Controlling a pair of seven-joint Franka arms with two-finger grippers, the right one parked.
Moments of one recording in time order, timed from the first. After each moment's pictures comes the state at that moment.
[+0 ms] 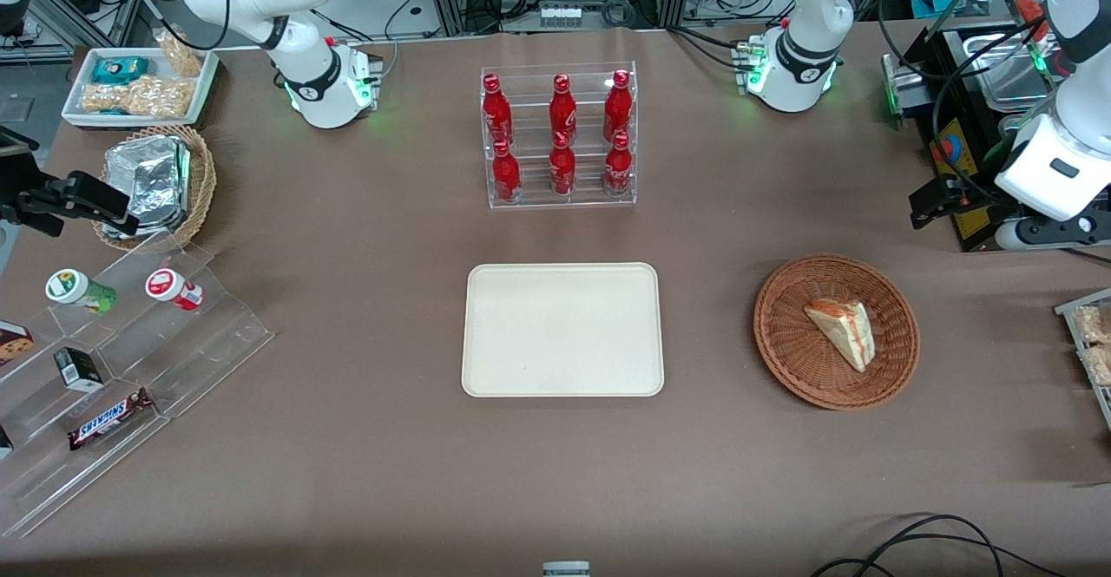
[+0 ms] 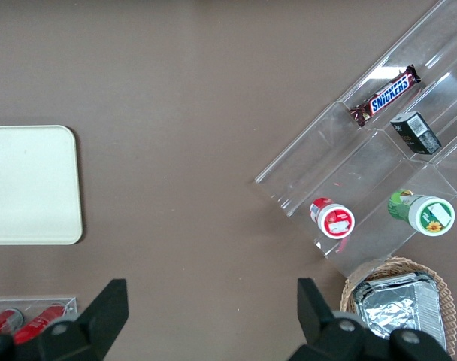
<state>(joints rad) -0.01 -0.01 -0.06 -1.66 0.02 1.62 -0.11</state>
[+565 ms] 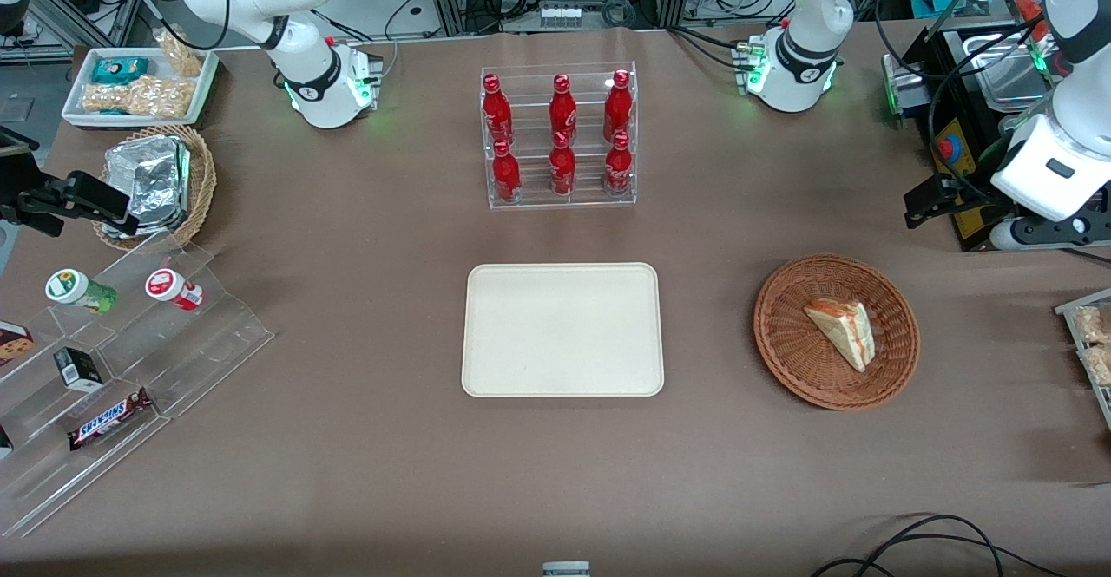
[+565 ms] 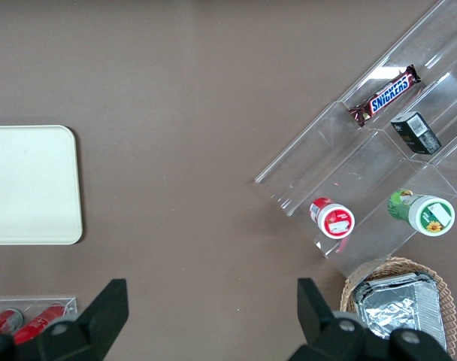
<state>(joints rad) -0.01 0.00 -0.06 -1.66 0.00 1.61 -0.11</state>
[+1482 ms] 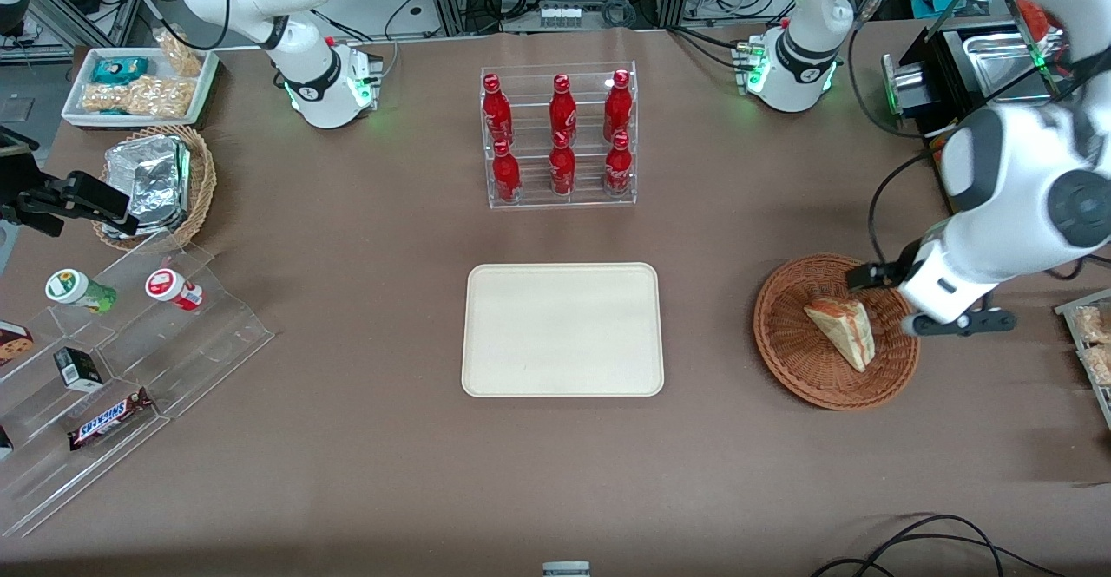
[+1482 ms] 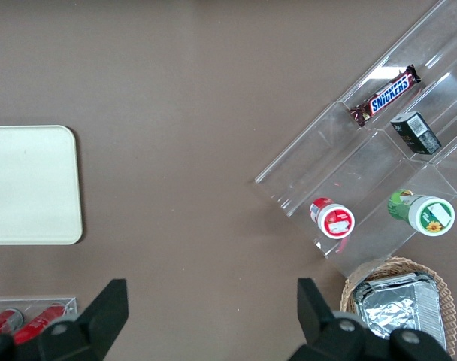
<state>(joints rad) -0.01 0.21 -0.06 -1.90 0.00 1.99 -0.14</state>
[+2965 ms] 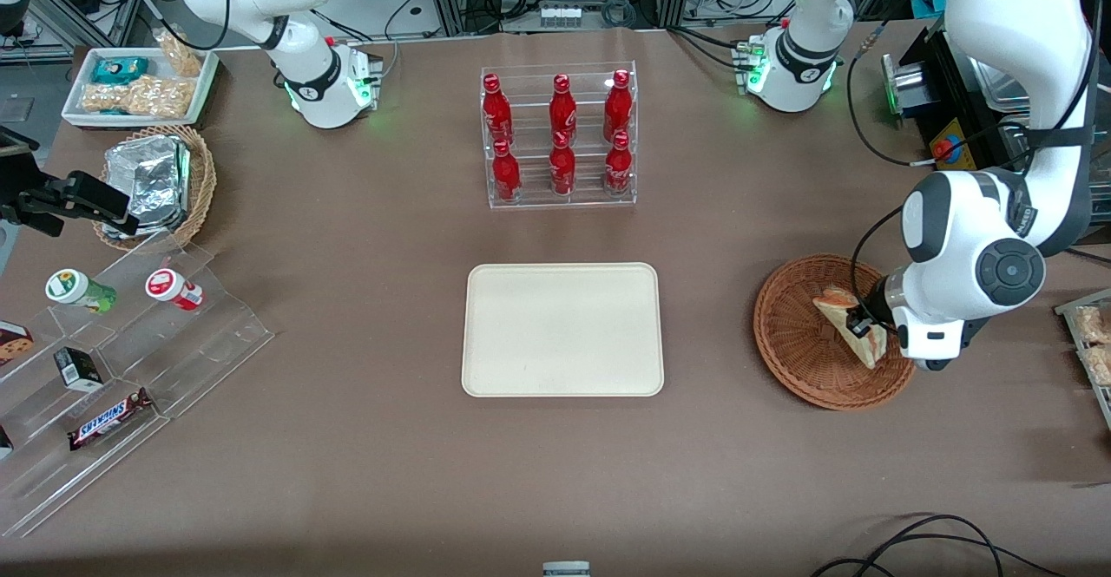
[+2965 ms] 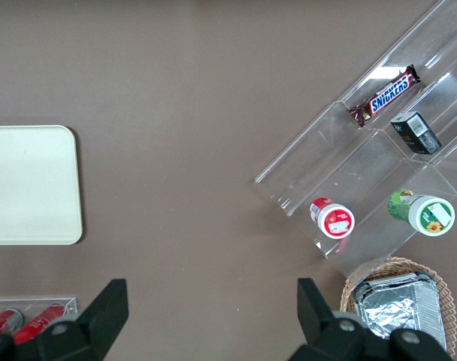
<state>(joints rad) -0.01 0.35 -0.08 -1.85 0.04 2.03 -0.80</state>
